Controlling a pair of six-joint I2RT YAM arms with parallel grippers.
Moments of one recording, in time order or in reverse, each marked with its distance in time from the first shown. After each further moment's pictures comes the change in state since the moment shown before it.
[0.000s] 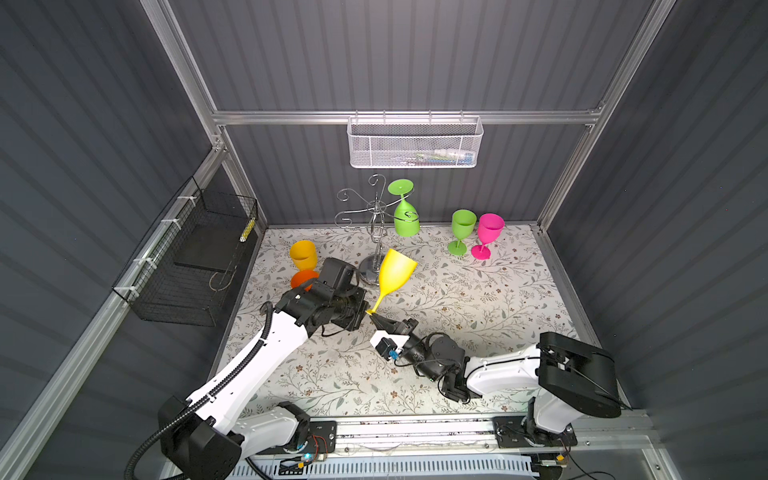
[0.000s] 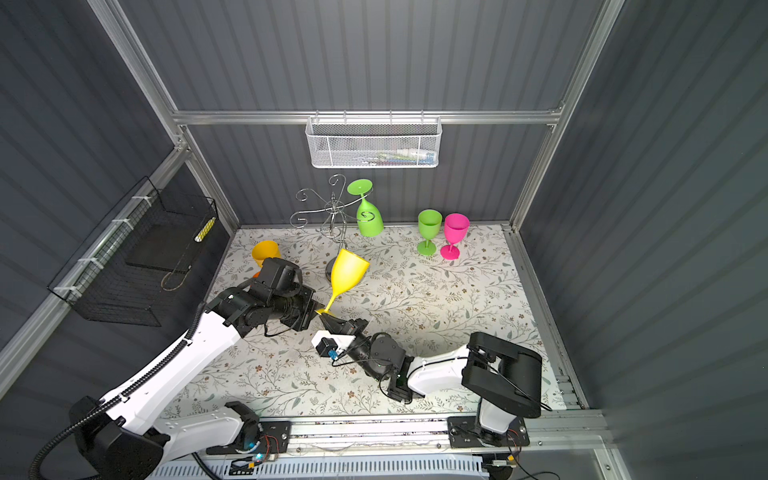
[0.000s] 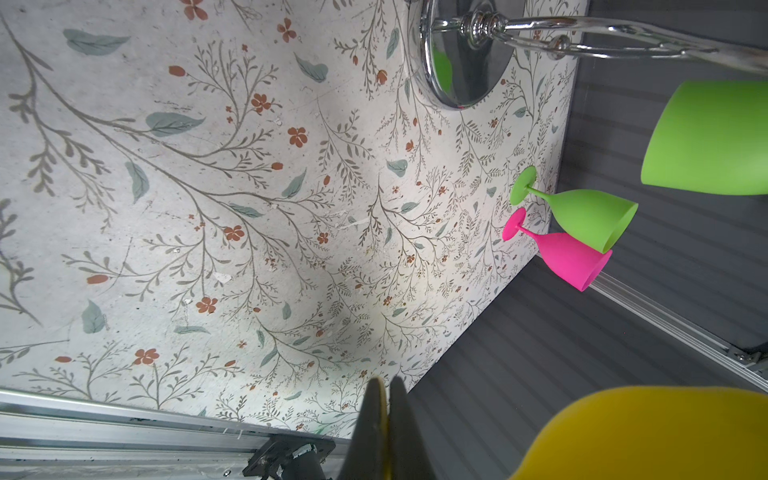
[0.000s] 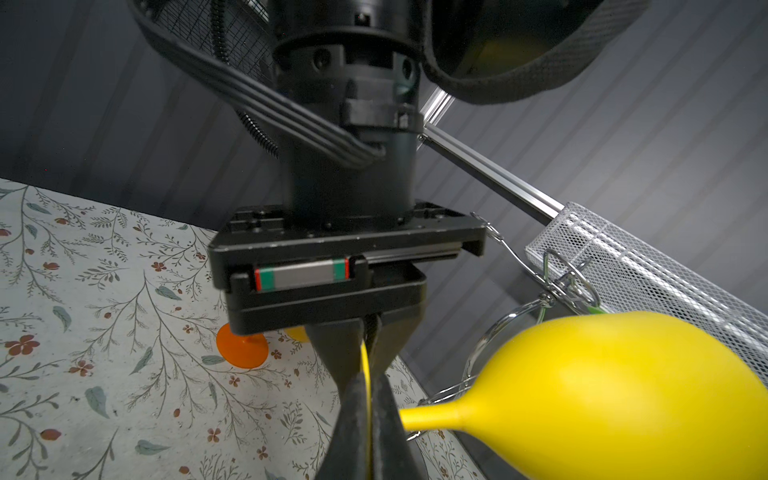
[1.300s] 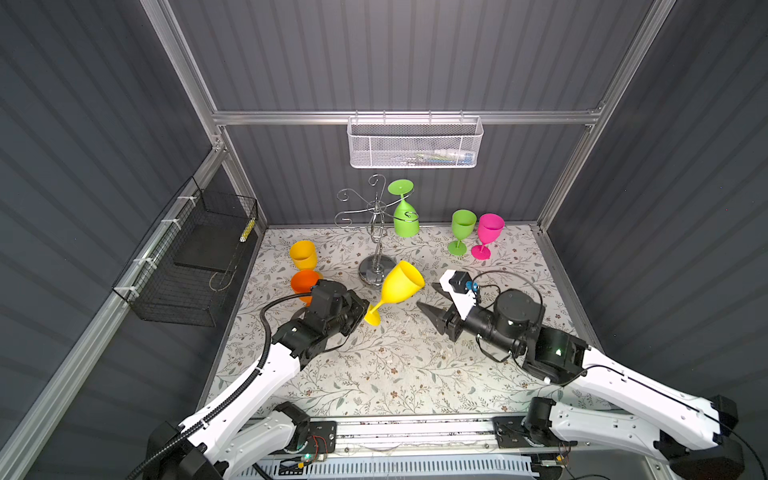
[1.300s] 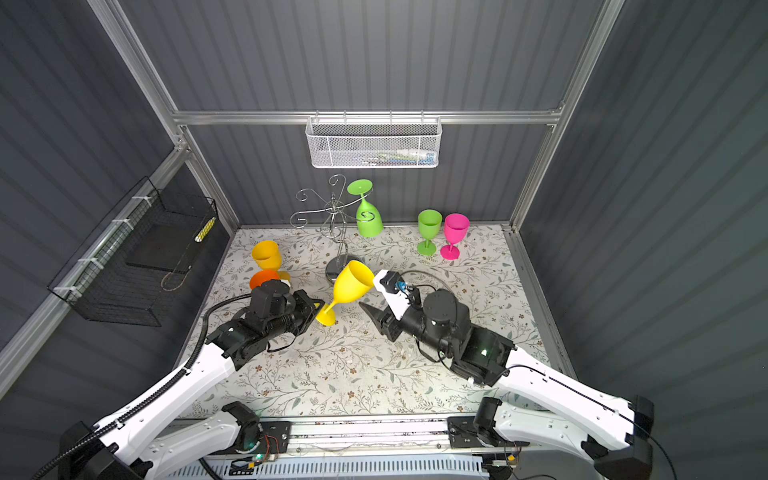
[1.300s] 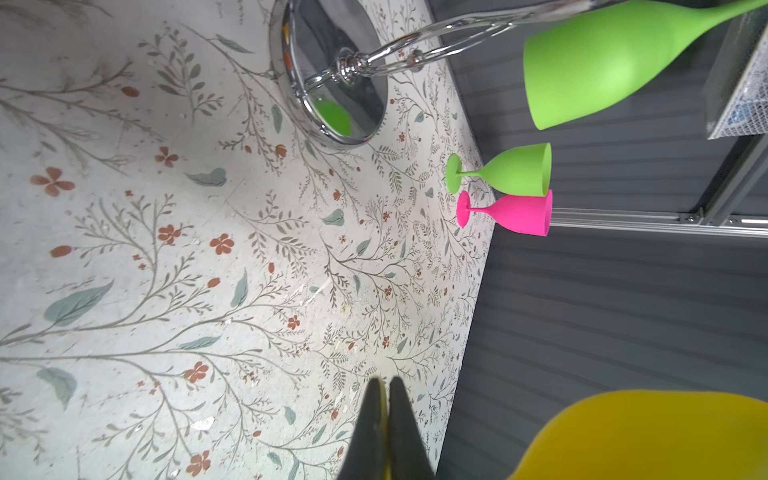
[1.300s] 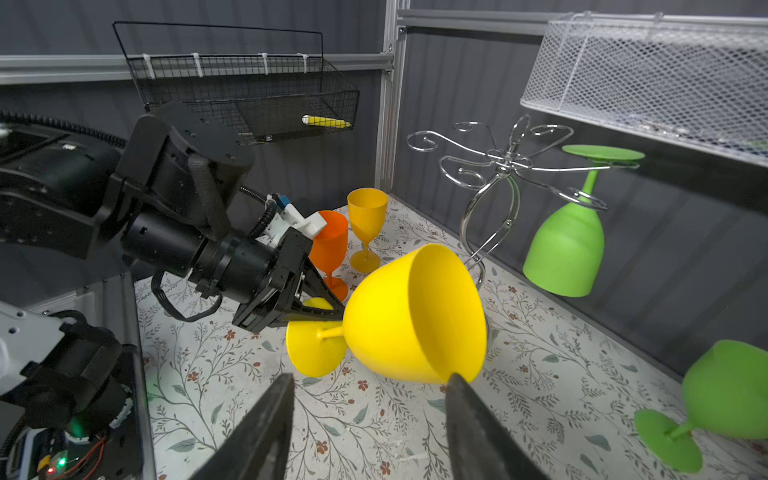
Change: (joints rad) left arm -0.006 -0.176 -0.353 0.497 -0.084 0.374; right arm -0.238 -0.676 0.367 -1.426 -0.258 0.746
